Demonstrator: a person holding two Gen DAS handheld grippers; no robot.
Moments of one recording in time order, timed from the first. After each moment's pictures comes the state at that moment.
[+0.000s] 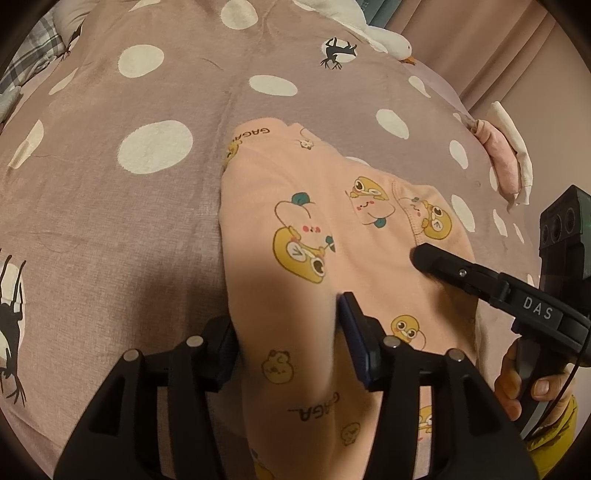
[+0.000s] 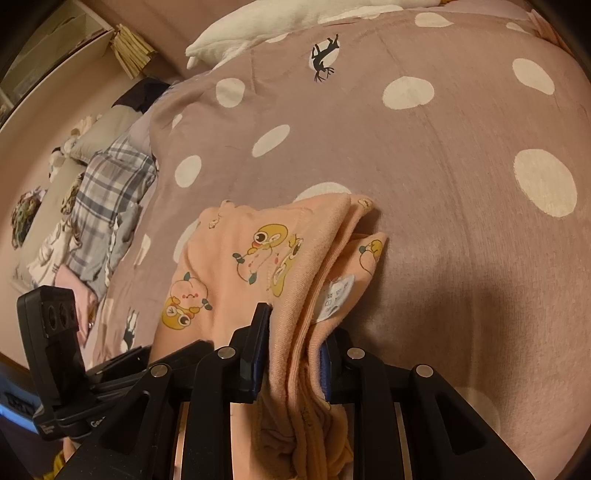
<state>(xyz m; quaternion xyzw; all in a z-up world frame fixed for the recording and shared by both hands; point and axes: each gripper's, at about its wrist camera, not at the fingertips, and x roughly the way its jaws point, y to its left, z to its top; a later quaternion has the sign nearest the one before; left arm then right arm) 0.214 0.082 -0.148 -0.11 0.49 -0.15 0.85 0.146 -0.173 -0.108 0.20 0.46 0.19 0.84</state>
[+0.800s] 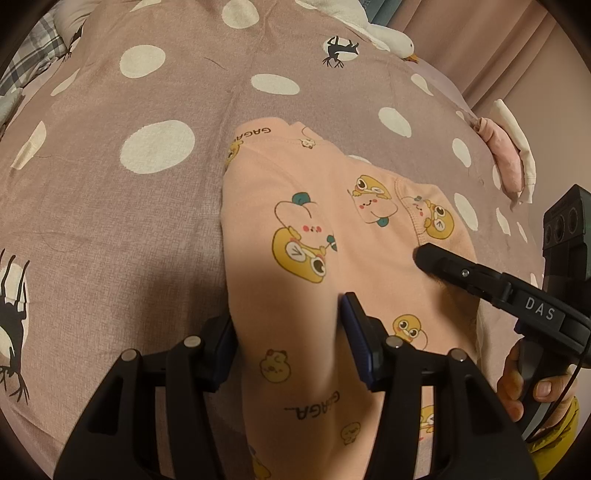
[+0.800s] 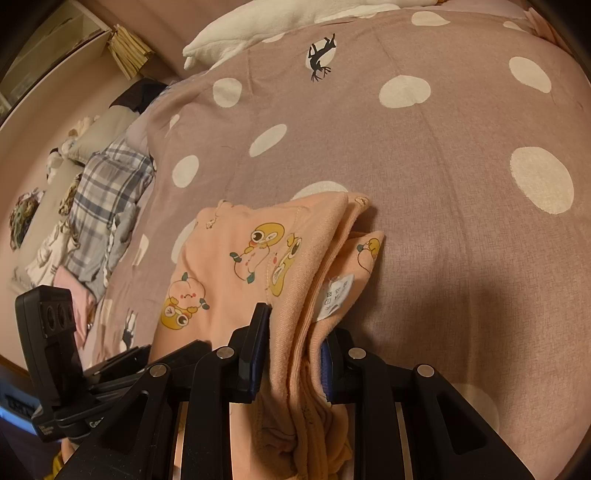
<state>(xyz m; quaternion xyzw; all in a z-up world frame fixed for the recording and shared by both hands) 0.214 0.081 -0.147 -0.11 0.50 -0.14 0.85 0.146 -0.173 -0.109 0.20 0.46 0.19 0.84</state>
